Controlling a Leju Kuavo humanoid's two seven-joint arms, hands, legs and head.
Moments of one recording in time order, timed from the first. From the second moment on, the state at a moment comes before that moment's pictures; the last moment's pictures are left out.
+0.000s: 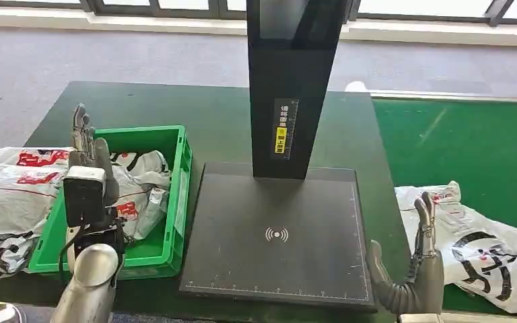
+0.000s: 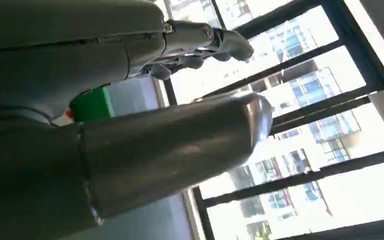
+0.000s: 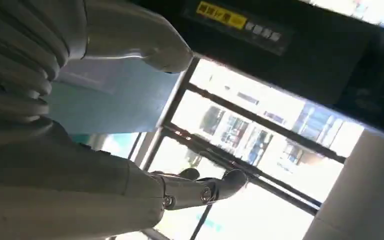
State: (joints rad) left arm -0.16 -0.01 -0.16 -1.65 -0.34 0.34 -0.37; right arm 0.33 0.13 0.03 -1.96 0.38 -0.17 -0.55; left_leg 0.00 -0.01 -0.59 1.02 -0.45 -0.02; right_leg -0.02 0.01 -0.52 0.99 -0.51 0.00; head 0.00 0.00
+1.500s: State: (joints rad) left arm -0.04 -0.13 -0.20 -1.52 -0.14 0.00 -0.50; right arm -0.13 -0.18 -0.25 -1.01 1.06 -0.26 0.02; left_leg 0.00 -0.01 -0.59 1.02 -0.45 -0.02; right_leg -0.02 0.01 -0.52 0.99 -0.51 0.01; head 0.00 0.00
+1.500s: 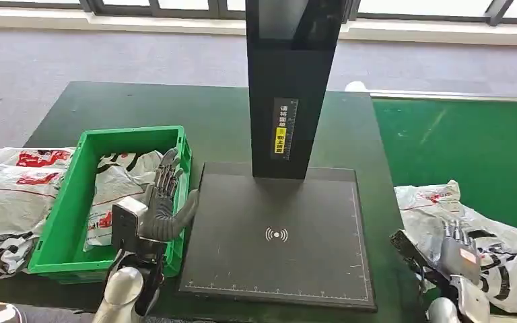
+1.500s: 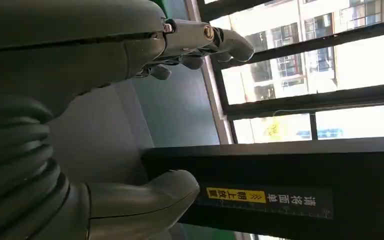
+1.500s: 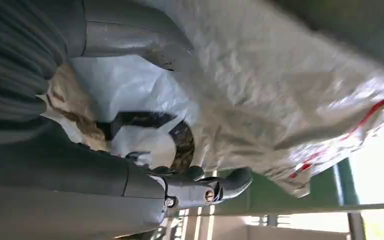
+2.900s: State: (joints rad) left arm 0.01 -0.13 -0.19 -1.57 -0.20 0.03 -0.47; right arm -0.31 -0.17 -0.33 -0.64 1.18 -0.30 0.00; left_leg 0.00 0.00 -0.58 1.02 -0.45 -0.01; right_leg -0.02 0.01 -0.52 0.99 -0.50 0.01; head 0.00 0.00
